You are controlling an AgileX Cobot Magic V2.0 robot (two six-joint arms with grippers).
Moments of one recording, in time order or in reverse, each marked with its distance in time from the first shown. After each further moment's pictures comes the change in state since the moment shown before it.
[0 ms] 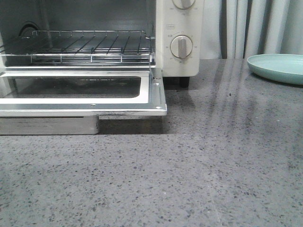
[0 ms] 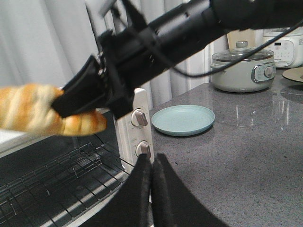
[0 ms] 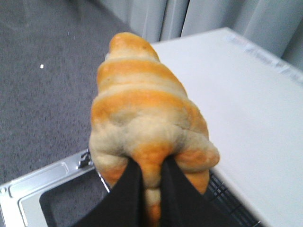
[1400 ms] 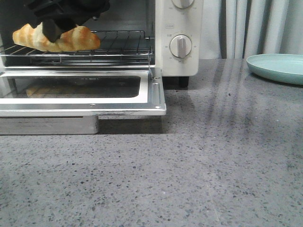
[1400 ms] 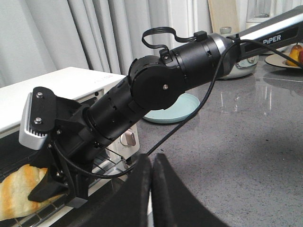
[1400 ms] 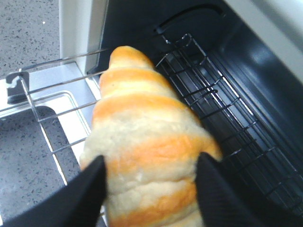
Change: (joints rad) left arm 0.000 0.000 0.000 0.004 0.066 0.000; right arm -0.008 0.248 0.000 -0.210 -0.090 0.033
